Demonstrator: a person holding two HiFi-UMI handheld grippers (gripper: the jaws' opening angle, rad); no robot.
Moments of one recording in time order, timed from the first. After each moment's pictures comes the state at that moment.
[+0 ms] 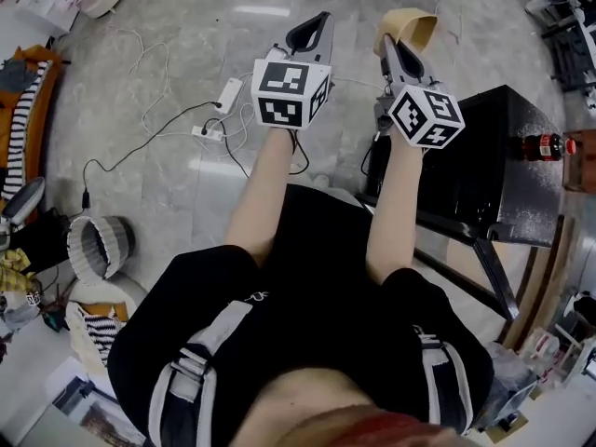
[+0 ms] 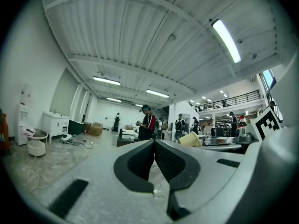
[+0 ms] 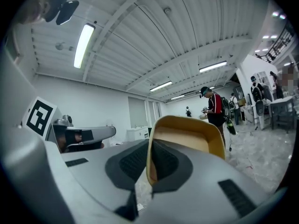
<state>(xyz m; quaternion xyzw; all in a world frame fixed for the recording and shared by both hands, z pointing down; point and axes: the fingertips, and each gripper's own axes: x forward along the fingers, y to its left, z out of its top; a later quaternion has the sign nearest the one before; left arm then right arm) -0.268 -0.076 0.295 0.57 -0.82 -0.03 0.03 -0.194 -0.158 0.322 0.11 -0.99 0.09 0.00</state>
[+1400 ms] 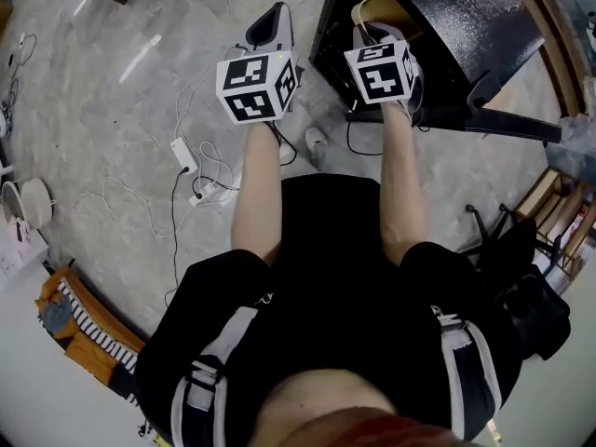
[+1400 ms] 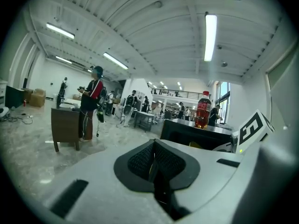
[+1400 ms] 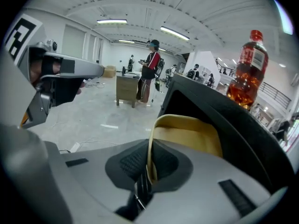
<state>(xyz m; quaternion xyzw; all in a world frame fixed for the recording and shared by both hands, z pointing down) -0.073 -0.290 0.394 0.80 -0.58 0.03 0.15 0.065 -0.297 0.479 0.47 -0.80 0.08 0.38</state>
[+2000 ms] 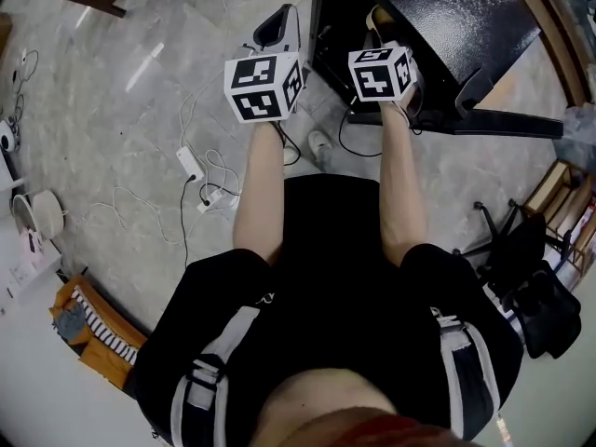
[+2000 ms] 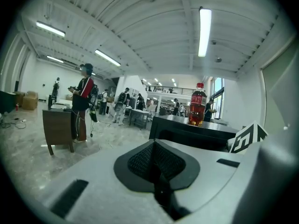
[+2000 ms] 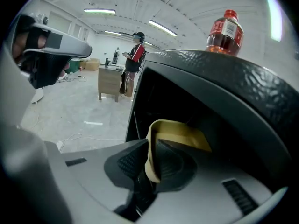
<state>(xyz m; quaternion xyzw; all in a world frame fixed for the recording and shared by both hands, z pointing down) -0.020 -0.315 0.400 0.82 -0.55 0.06 0.14 0.141 -0.321 0.506 0.55 -0.73 0.07 0.40</state>
